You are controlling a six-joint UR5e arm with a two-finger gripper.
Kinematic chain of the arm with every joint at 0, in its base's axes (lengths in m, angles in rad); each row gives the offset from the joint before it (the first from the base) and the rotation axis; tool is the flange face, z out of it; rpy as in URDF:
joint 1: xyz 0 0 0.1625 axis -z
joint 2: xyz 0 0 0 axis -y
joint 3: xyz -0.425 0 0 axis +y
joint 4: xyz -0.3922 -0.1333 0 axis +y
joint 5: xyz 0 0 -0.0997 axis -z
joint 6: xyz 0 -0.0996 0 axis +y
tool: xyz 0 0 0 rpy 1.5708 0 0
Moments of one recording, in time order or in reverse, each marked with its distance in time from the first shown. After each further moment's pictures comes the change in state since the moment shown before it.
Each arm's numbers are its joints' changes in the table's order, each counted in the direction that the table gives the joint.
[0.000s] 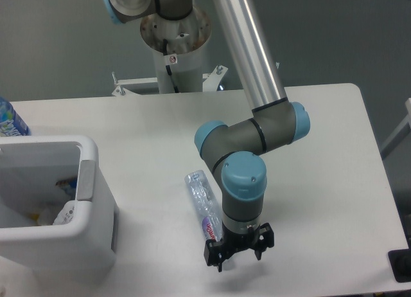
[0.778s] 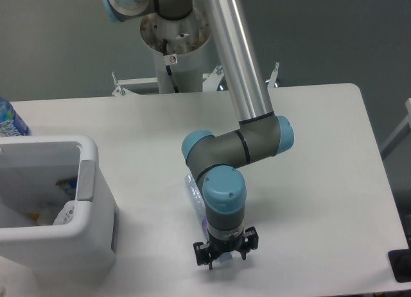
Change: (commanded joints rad) arm 0.023 -0.009 0.018 0.000 0.069 0.000
